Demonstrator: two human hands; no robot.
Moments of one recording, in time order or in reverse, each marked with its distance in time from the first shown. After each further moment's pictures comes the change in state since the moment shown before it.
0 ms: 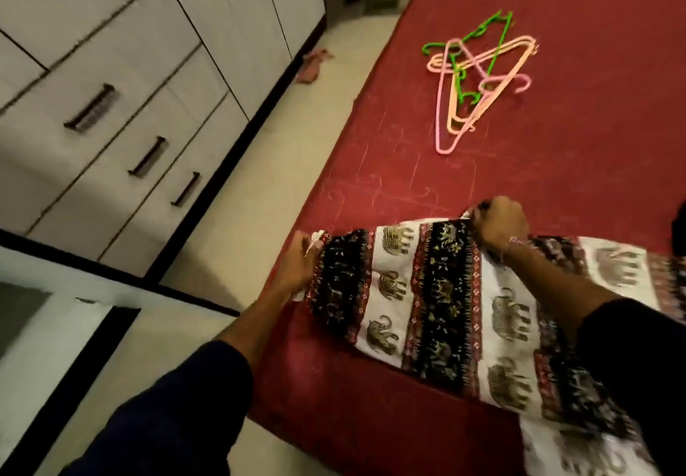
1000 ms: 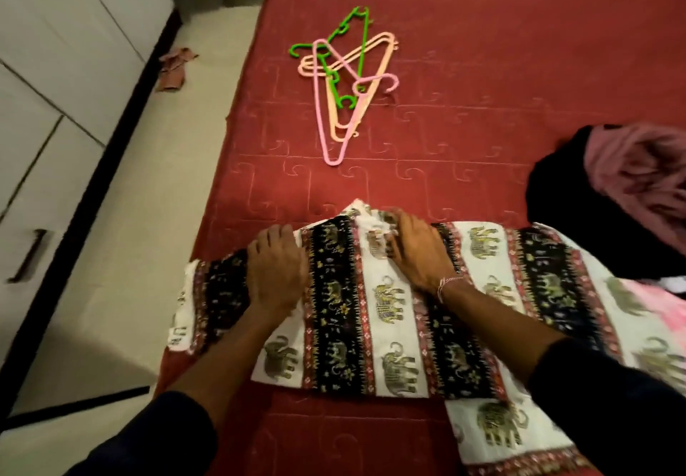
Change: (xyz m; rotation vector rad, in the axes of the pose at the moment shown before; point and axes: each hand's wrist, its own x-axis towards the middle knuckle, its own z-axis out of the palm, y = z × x) left_hand 0.042 0.105 0.098 0.804 0.187 0.635; right_hand -0.029 0.047 -0.025 -0.070 -0.070 -0.290
